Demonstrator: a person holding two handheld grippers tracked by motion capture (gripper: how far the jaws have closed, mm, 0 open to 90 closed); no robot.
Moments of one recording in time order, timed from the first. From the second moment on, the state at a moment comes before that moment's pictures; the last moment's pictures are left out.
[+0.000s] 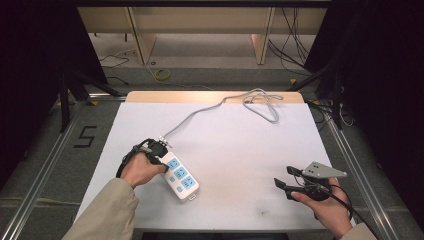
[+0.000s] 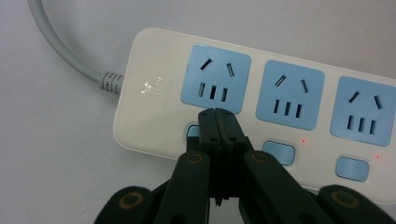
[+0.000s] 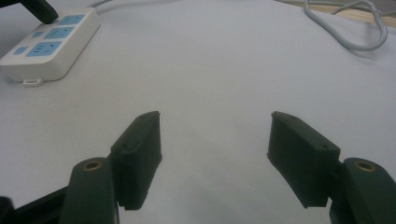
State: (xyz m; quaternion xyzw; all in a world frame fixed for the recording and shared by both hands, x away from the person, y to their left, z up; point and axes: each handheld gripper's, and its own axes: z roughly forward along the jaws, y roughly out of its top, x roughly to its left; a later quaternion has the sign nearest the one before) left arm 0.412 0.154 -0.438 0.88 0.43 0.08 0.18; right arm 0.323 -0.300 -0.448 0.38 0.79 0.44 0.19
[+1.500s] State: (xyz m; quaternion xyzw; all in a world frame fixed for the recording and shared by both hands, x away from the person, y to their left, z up) left arm 0.411 0.151 -0.440 0.89 0.40 0.11 0.18; right arm 0.323 -0.301 -0.447 0.38 0.79 0.44 0.19
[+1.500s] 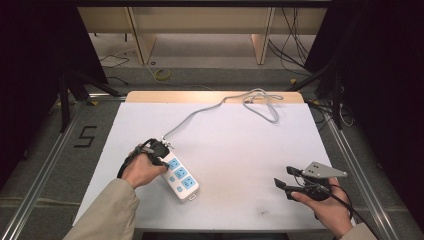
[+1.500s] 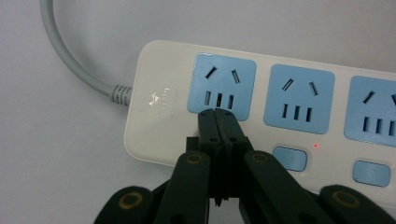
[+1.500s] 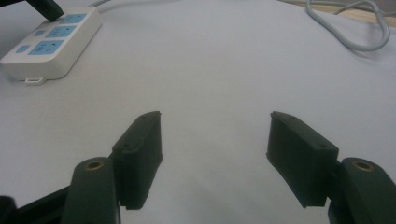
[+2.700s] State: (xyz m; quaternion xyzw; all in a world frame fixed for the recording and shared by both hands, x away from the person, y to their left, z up) left arm 0.409 0.171 -0.423 0.82 0.37 0.21 0.38; right arm 0.324 -0.302 -0.449 0.38 0.79 0.44 0.19
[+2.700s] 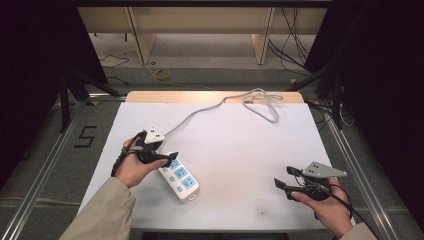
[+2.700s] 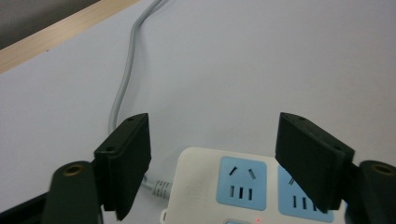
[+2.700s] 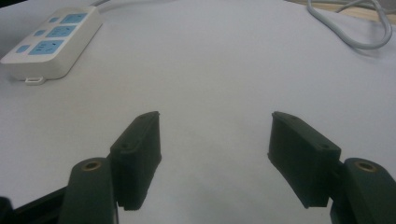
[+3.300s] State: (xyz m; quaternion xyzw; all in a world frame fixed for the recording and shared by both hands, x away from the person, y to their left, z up) left arm 0.385 0.180 -0.433 0.80 0.36 0.21 0.42; right arm 0.327 -0.301 -0.452 0.38 0.79 0.45 0.18
